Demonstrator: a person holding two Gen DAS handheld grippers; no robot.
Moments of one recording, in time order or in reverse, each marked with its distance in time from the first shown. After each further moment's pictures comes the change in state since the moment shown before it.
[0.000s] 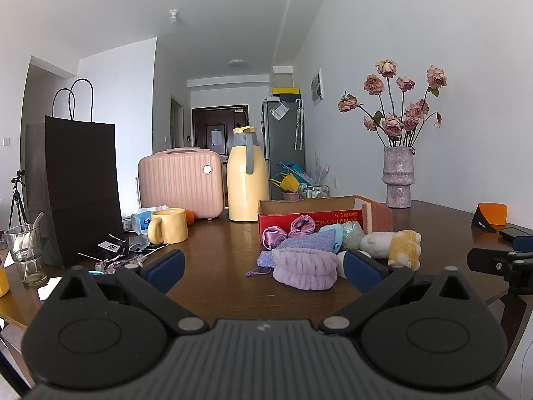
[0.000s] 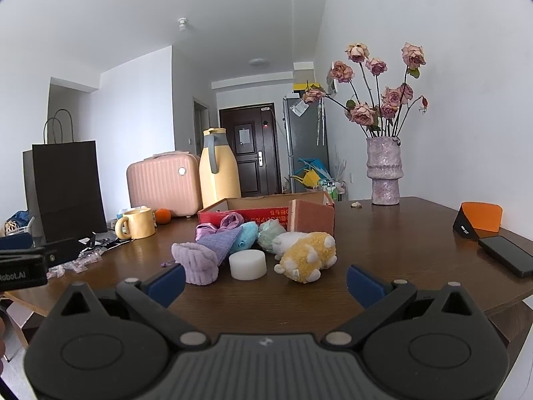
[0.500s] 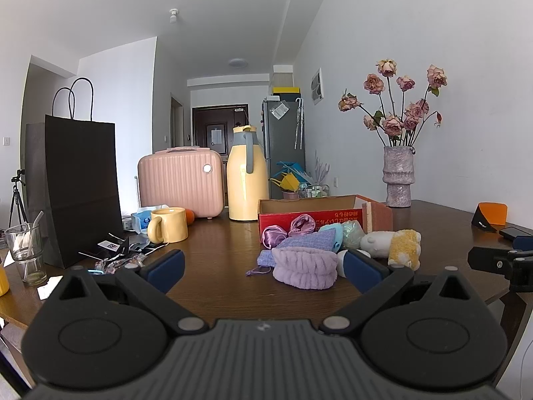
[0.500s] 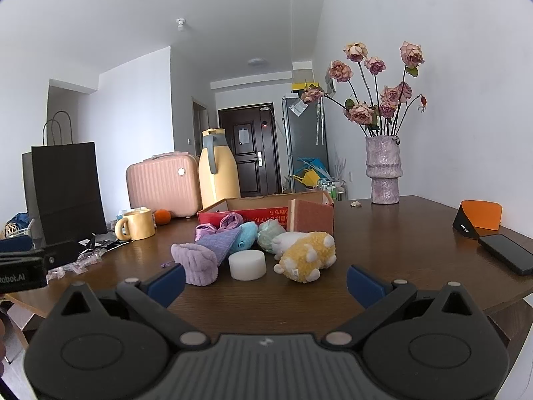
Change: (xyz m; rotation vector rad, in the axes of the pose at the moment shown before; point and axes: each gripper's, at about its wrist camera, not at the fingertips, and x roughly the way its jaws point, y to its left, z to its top) left arm 0.000 0.000 -0.001 0.000 0.002 0.000; right arm 0.001 -0.002 0.000 0.008 0.000 -0.002
